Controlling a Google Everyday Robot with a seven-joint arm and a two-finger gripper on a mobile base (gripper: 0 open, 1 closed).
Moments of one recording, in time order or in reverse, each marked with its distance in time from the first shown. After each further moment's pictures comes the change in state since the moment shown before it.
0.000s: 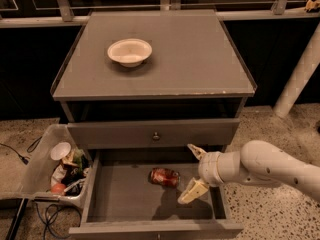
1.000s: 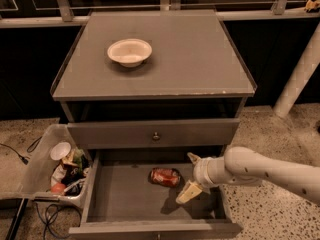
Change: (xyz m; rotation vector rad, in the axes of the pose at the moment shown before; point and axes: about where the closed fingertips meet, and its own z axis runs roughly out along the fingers) arm 0.074 -0.018 0.071 -0.013 0.100 0.096
